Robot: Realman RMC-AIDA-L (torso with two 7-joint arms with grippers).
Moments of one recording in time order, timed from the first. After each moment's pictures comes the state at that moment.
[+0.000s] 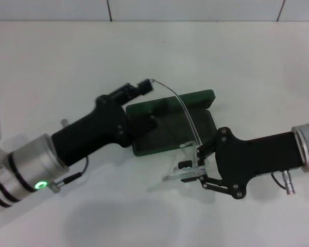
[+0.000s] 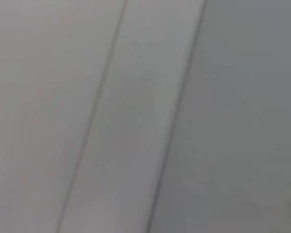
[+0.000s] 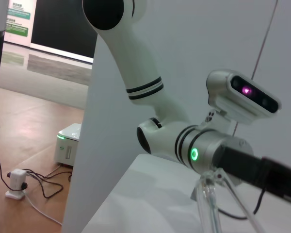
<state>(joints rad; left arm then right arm) -0.44 -2.09 1.47 0.19 0.84 1.60 -0.87 0.49 2.02 -1.39 -0.76 -1.54 -1.60 0.86</state>
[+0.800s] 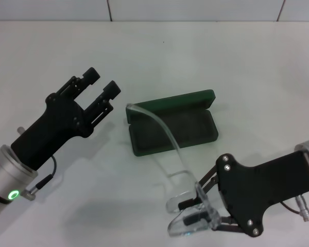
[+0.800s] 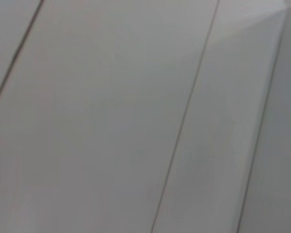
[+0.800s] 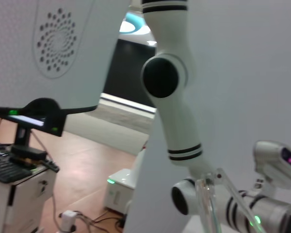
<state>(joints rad) -0.31 -2.09 1.47 0.18 0.62 1.62 -0.78 0.49 2.02 -1.42 -0.78 -1.51 -1.80 0.80</state>
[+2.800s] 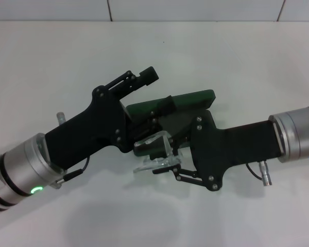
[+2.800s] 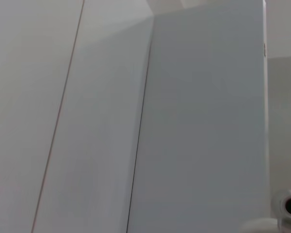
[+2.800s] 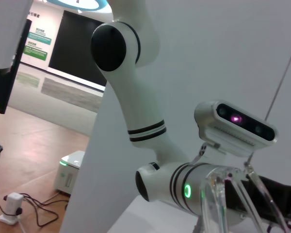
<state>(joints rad) -0.40 -2.09 1.64 0.27 0.66 1.73 -0.74 0.53 2.03 -1.52 -0.78 -1.36 -1.57 0.81</state>
